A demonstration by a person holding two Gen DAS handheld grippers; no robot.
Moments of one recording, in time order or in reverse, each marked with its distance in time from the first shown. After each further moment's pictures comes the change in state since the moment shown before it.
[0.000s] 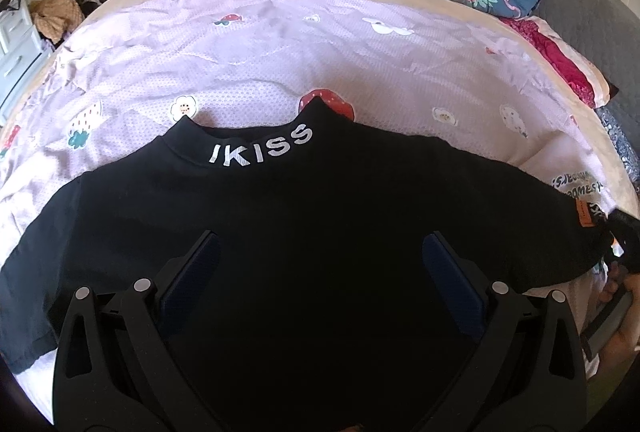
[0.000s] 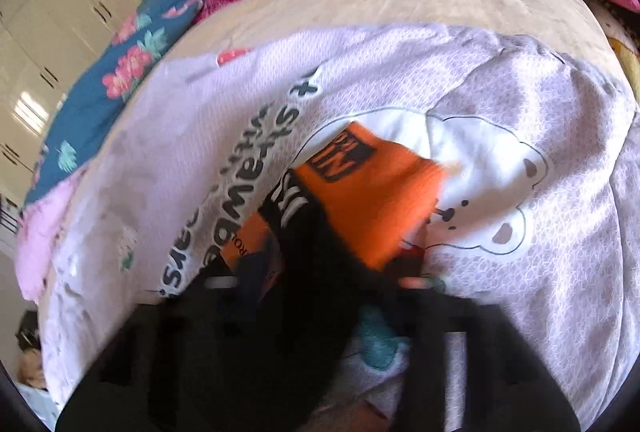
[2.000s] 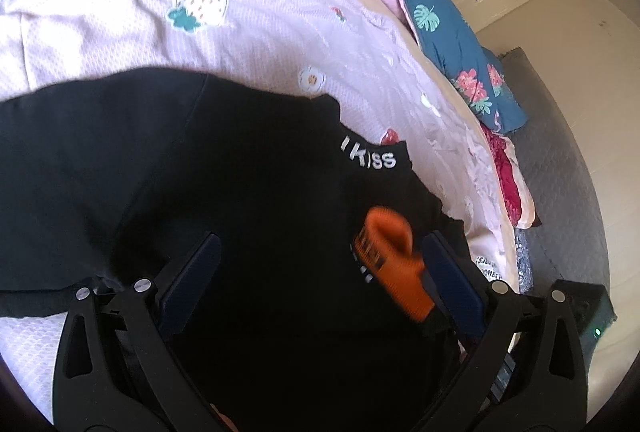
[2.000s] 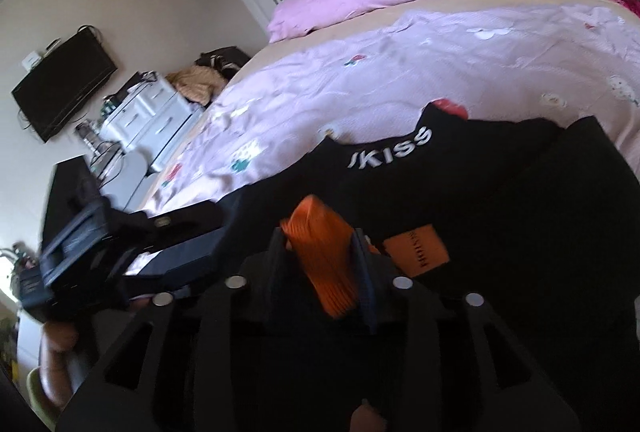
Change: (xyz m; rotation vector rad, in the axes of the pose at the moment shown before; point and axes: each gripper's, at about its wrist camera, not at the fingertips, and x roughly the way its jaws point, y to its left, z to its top) left arm -0.030 0.182 -0.044 -0.501 0.013 -0.372; right arm -0.156 0.238 -0.306 -0.879 0.383 0.796
